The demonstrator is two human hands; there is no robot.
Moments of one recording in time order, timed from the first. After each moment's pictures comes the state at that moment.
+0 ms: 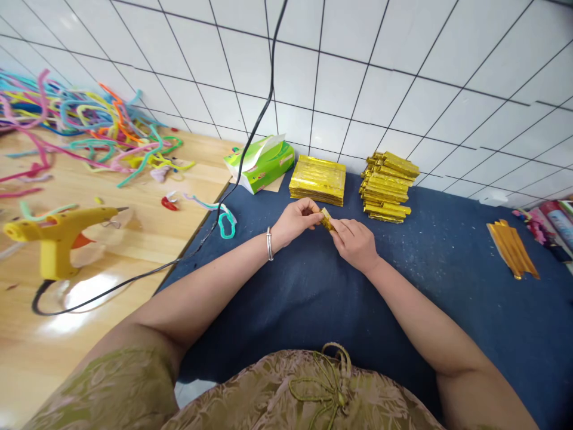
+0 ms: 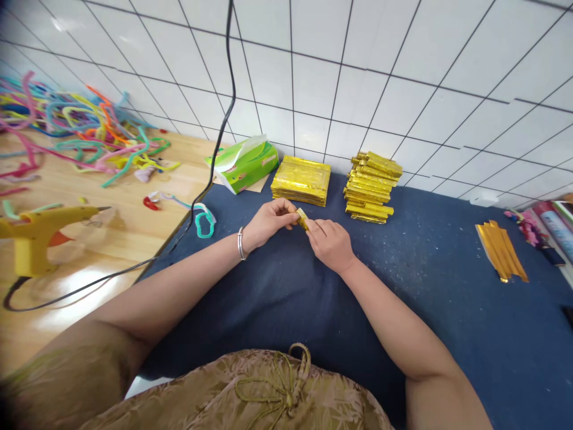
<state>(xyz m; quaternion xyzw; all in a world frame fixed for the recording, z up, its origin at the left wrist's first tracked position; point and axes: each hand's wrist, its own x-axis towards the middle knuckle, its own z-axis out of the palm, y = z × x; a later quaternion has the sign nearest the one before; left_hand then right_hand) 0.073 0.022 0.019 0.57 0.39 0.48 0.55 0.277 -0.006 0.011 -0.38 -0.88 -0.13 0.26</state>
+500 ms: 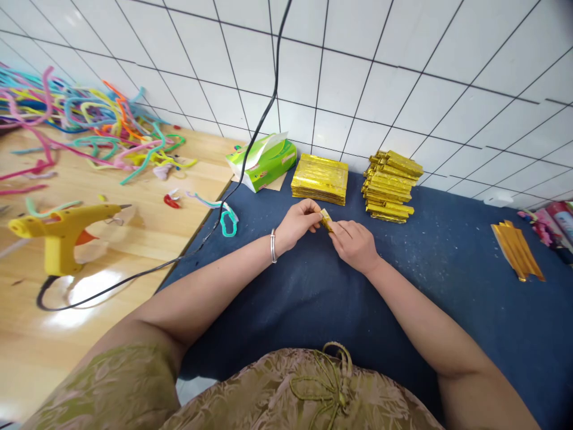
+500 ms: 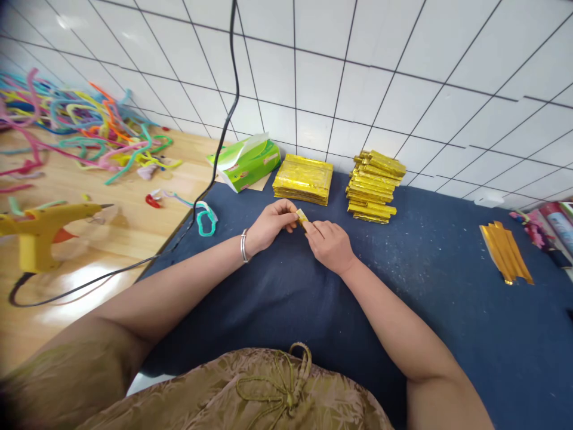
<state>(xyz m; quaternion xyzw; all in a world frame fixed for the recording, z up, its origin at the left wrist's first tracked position) 0.080 0.014 0.022 0.51 0.43 0.47 0.57 0.275 -0.008 0.010 -0.35 -0.90 -0.12 0.23</state>
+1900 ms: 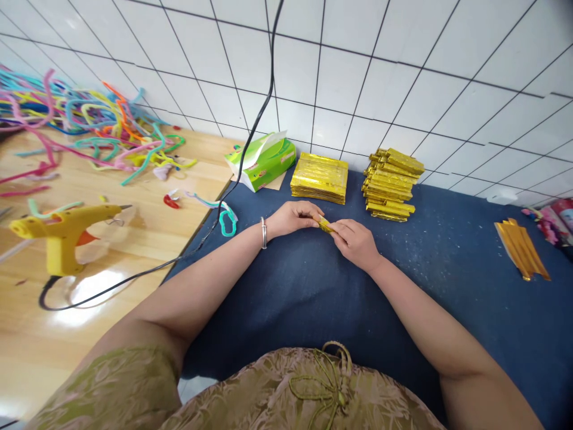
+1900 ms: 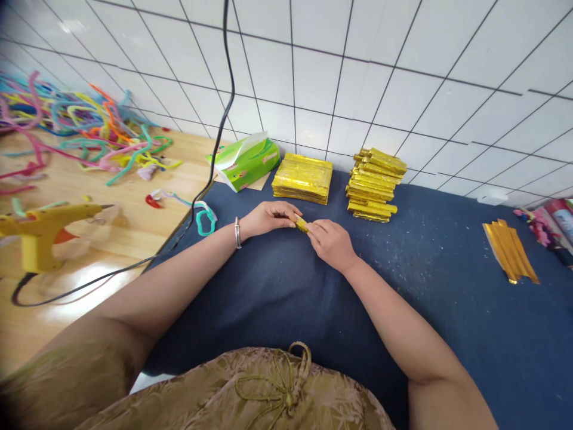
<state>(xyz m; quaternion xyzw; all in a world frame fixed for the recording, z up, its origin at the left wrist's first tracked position) 0.047 0.044 0.003 0.71 0.28 0.39 0.51 0.280 -0.002 0.004 -0.36 -0.89 -0.01 0.29</state>
